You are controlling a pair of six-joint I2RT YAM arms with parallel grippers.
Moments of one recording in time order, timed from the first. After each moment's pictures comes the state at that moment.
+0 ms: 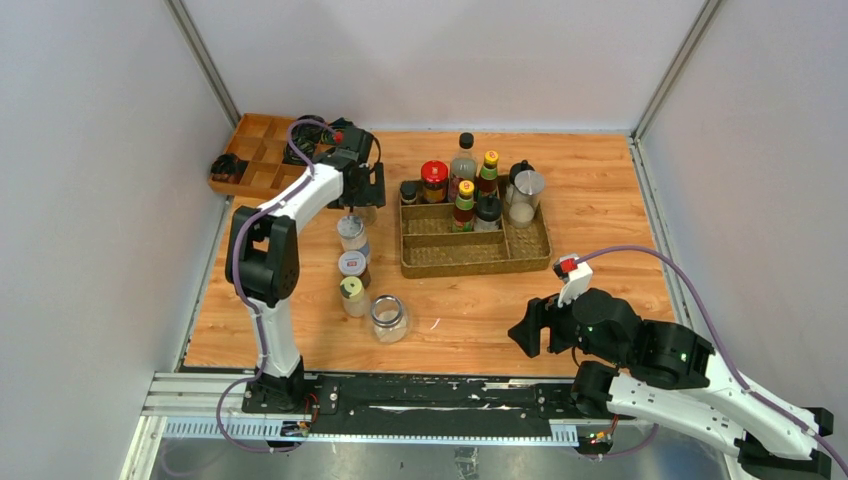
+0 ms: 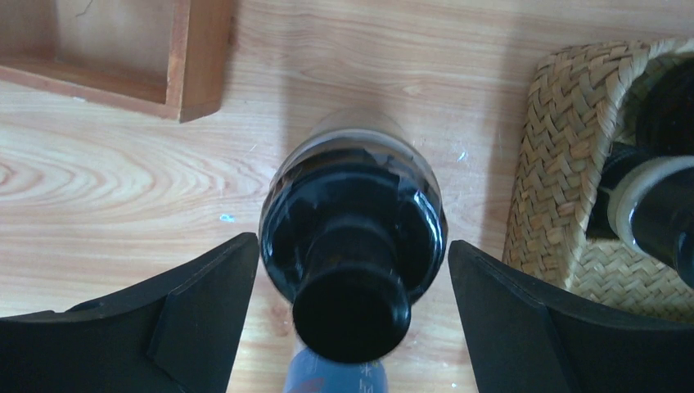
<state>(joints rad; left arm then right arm) -0.30 1.93 1.54 -0.64 -0.20 -0.34 1.10 0.43 0.77 -0.97 0.27 0.62</state>
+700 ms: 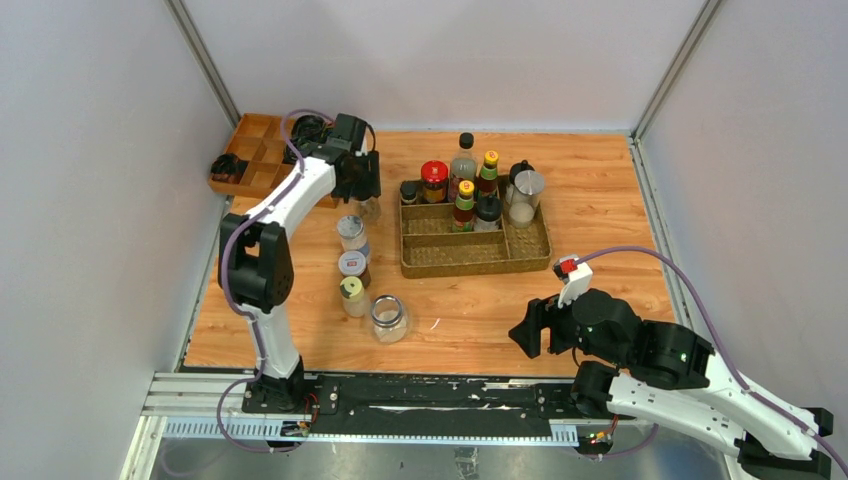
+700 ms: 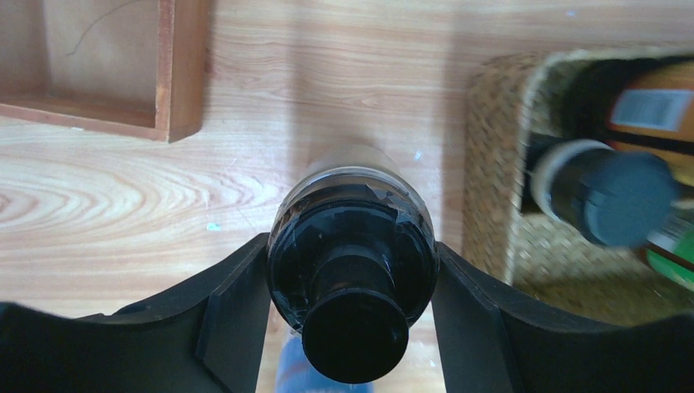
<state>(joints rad) -0.28 1.90 1.59 -0.66 -0.11 -0.31 1.10 0.42 0.77 -0.97 0.27 0.62</state>
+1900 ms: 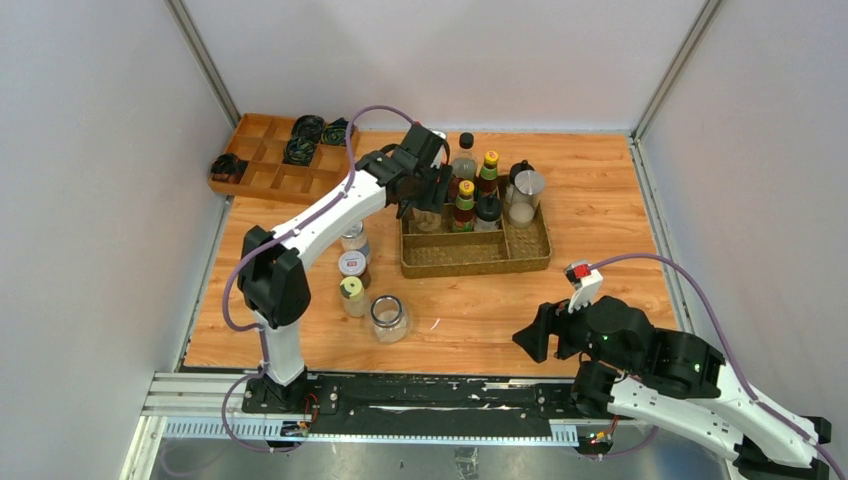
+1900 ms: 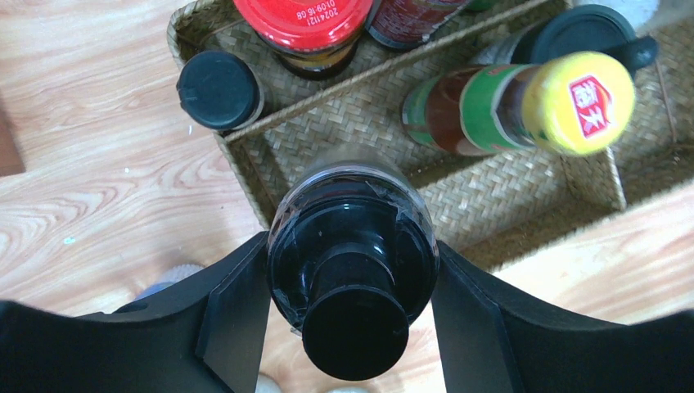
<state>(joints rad) -0.66 1.87 1.75 -0.76 -0.16 -0.30 1.10 0.32 0.74 -0.98 0.24 0.66</state>
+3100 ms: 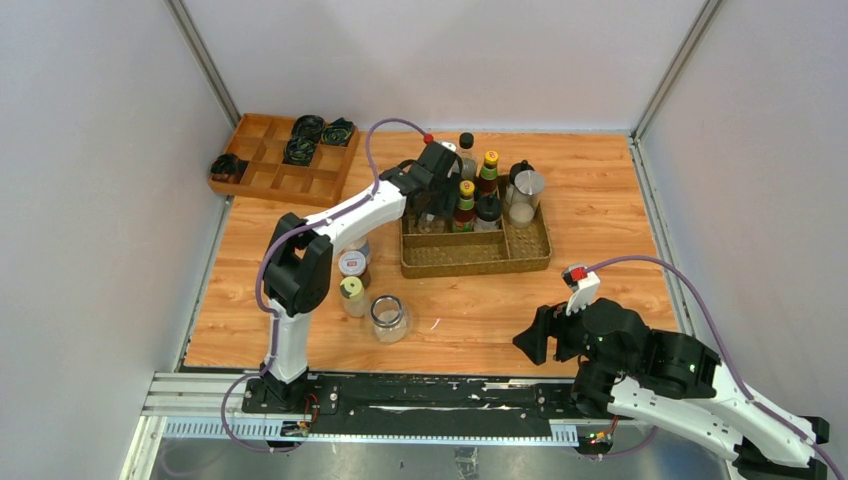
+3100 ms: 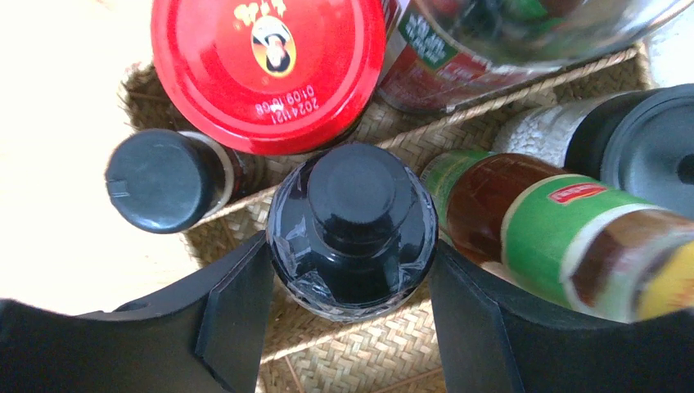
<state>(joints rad) -0.67 2.01 1.71 -0.54 -0.25 -0.29 1.10 0.31 0.71 -0.99 0.24 0.67</state>
